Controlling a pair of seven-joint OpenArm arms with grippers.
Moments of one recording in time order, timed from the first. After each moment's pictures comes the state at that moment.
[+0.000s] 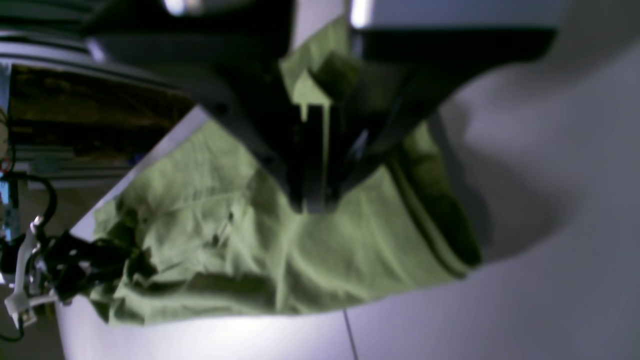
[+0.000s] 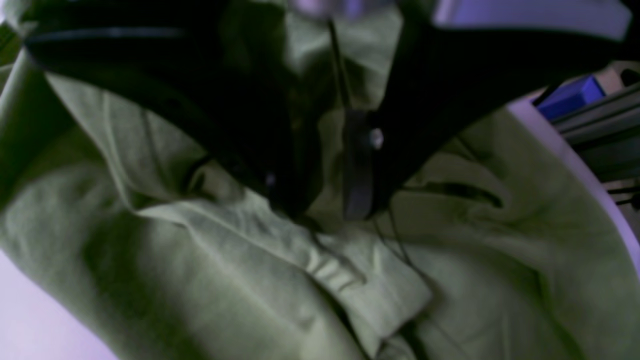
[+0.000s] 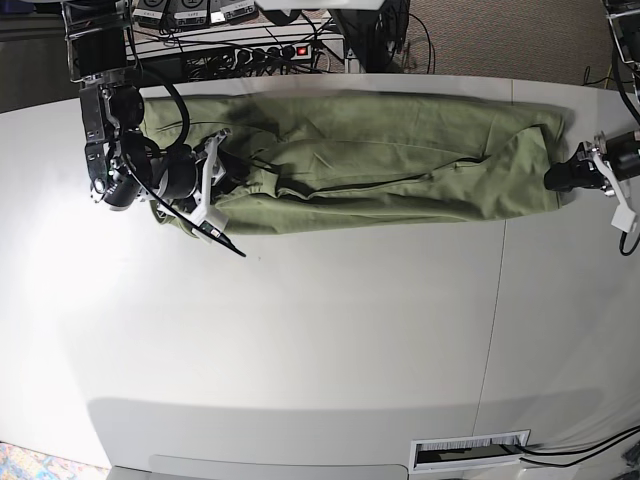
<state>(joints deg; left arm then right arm) 7.0 -35.1 -23.0 68.6 -81.9 -42.4 74.9 1.1 27.3 -5.9 92.3 43.0 39.8 -70.2</state>
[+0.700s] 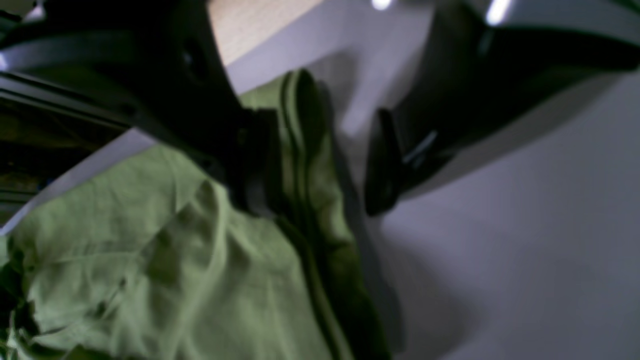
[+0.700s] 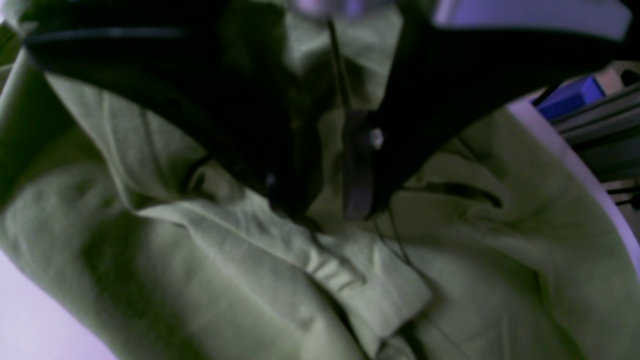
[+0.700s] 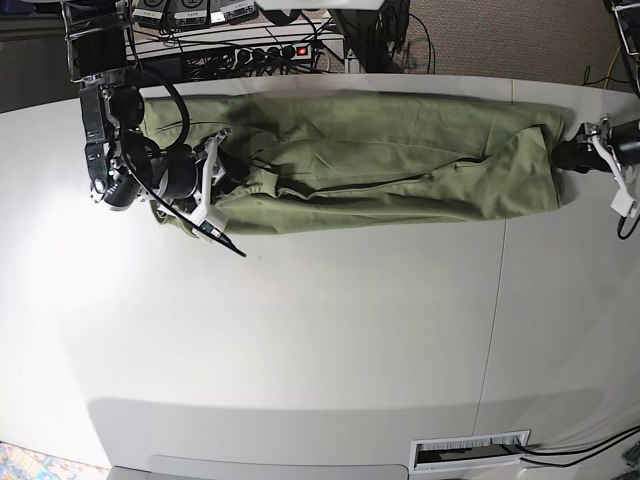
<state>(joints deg) 10.0 -36.5 -23.0 68.5 -69.1 -43.5 70.1 1.1 27.3 -5.9 92.3 43.0 39.8 -70.2</state>
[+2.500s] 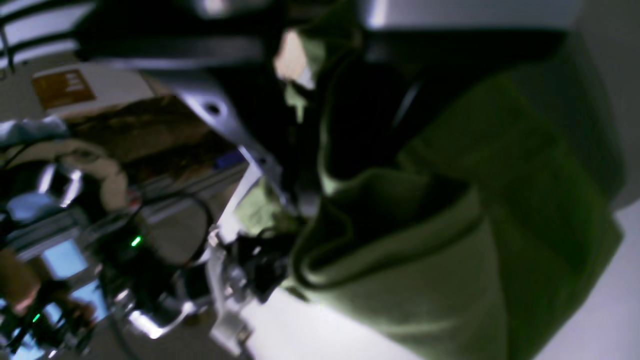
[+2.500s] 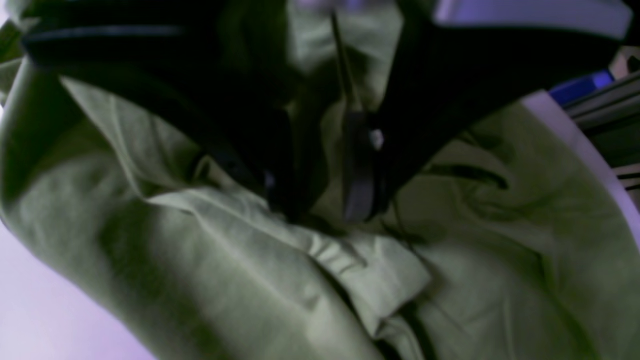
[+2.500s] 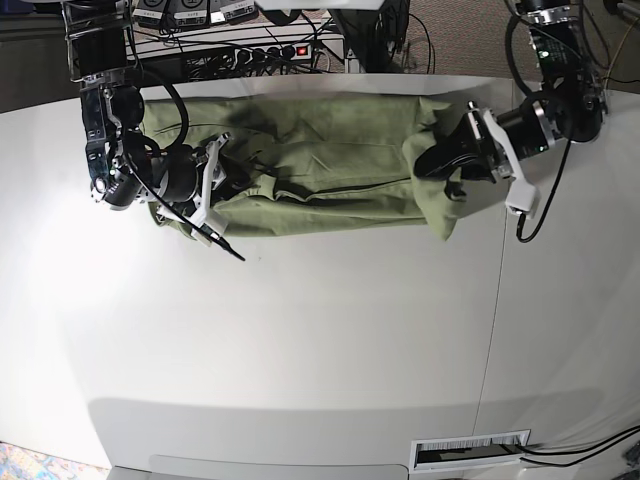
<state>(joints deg) 14.2 -6.8 -21.9 99.7 -82.8 -43.5 78.1 1.0 27.3 -6.0 92.3 40.8 39.8 -66.1</state>
